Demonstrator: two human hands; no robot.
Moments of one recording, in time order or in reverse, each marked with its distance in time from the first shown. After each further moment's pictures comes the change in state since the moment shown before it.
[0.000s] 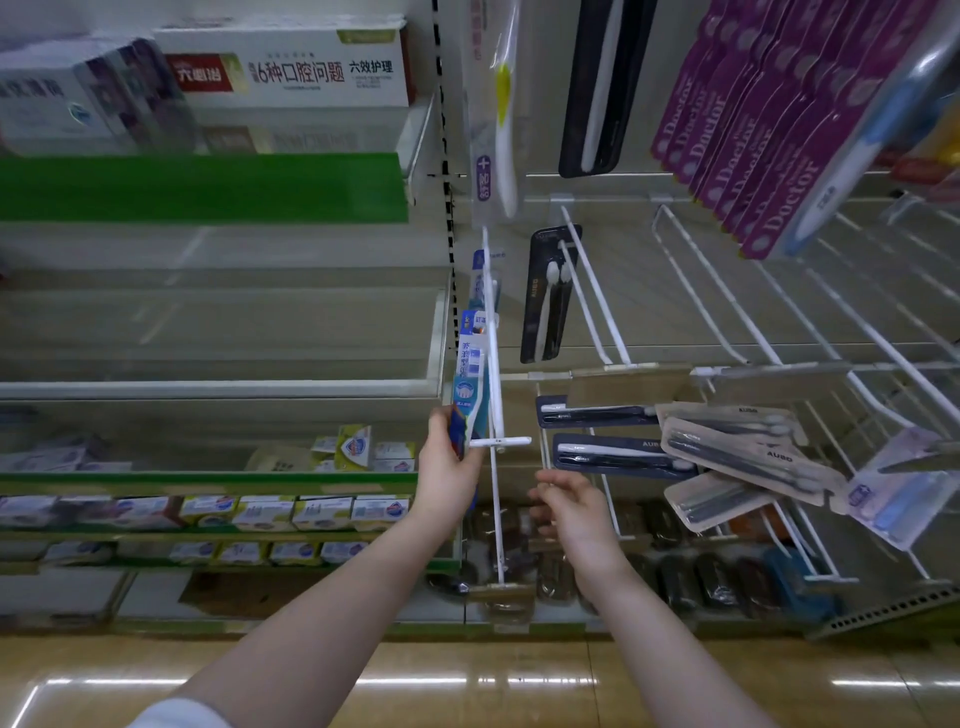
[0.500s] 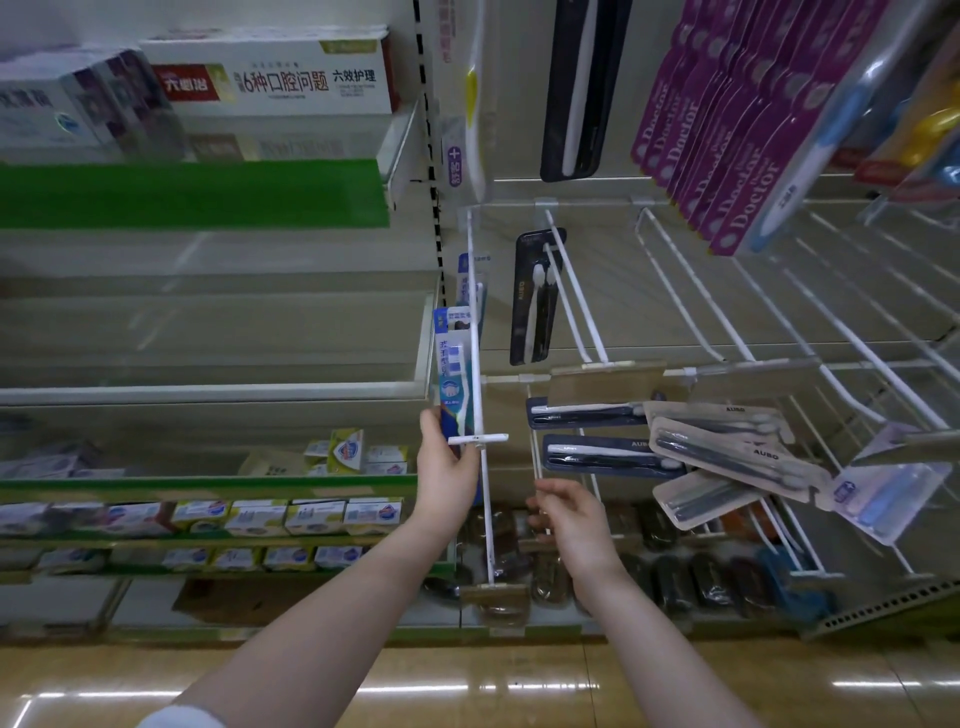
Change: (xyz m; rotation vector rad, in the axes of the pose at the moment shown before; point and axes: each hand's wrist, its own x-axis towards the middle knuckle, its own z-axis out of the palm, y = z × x) left_hand -0.007 0.004 0.013 -0.071 0.062 0.036; right_hand -0.006 0.006 -0.012 -0.009 0.008 -0.018
